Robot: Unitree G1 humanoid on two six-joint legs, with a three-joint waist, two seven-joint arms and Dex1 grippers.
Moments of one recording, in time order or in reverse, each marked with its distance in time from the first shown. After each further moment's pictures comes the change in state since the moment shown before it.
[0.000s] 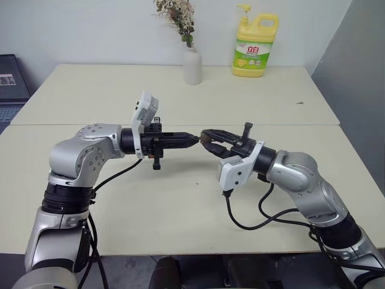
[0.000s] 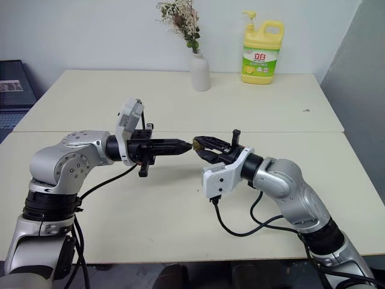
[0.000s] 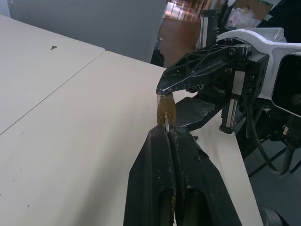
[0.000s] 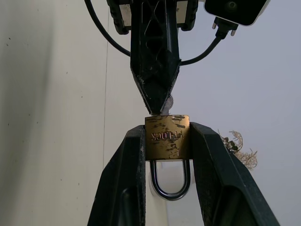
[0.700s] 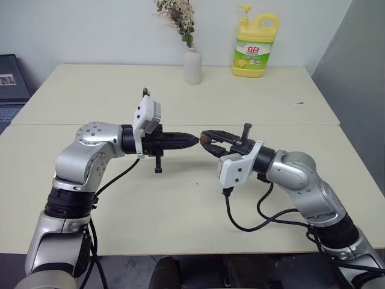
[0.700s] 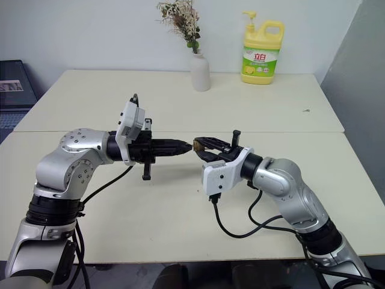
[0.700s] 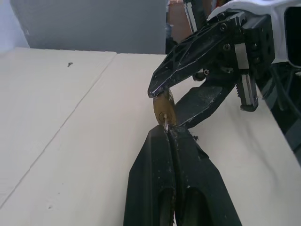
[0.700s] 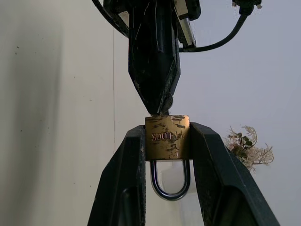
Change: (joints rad) left arm 0.042 -0.005 -0.029 -0.019 0.168 -0.299 -0.043; right arm 0.002 0.026 -0.006 0.005 0.049 0.052 0.043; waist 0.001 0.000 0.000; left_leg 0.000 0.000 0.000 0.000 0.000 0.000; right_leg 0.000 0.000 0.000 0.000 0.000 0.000
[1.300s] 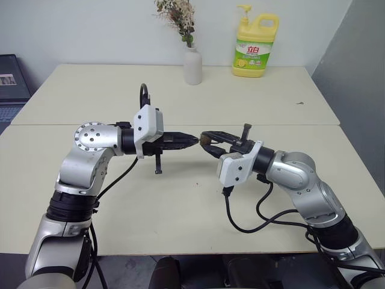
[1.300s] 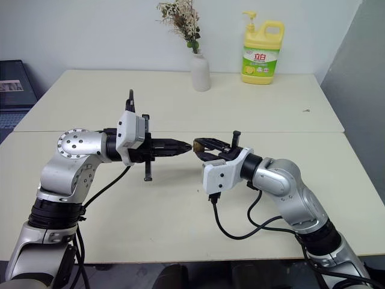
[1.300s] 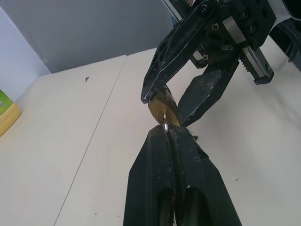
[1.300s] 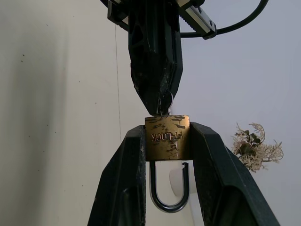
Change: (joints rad) left arm 0.025 -0.004 -0.011 0.001 0.136 -0.286 -0.020; right arm 0.004 0.004 -0.001 -0.008 0.029 0.025 0.010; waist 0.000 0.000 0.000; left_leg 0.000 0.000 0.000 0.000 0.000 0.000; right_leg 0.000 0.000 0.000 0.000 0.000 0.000
